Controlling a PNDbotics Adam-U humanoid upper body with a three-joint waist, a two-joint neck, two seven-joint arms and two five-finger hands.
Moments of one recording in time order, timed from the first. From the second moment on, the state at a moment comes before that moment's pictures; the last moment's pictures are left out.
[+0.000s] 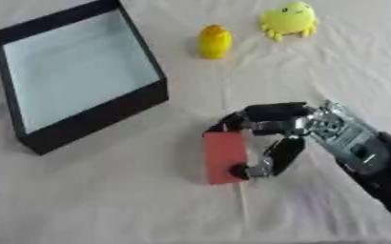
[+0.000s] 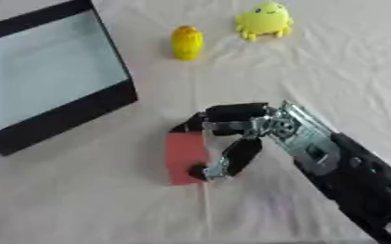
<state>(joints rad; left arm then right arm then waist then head) -0.12 0.22 0.21 -1.86 0.02 0.03 0.05 -0.60 -0.54 0.55 -1.59 0.26 -0.34 0.67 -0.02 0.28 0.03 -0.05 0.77</state>
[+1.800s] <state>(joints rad) -0.11 0.22 0.23 -1.86 0.01 0.03 0.06 -1.06 -0.34 0.48 -1.72 0.11 0.06 0.54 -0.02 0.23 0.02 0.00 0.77</state>
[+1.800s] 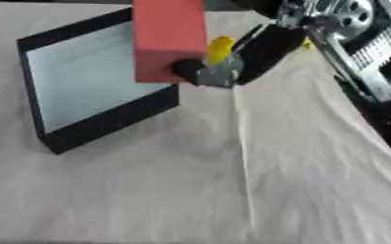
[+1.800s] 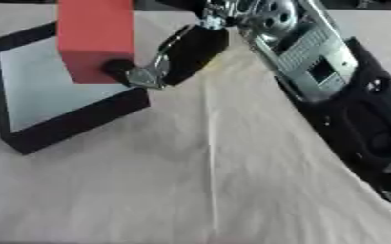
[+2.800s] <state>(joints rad) -0.13 0.21 0.22 -1.88 0.02 0.01 0.09 -1.28 0.20 0.35 -1.03 0.66 -0.04 0.37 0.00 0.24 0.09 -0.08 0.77</state>
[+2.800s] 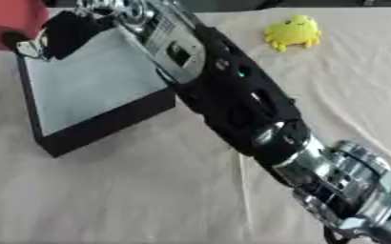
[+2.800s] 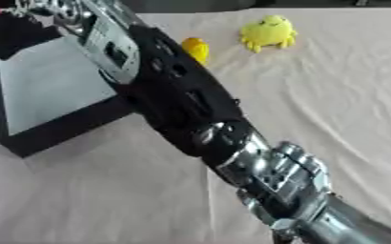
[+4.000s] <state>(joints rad) -0.13 0.21 0.22 -1.88 0.02 0.02 0.09 -1.30 0.19 0.19 -0.83 0.84 -0.05 0.24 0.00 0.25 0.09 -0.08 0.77</state>
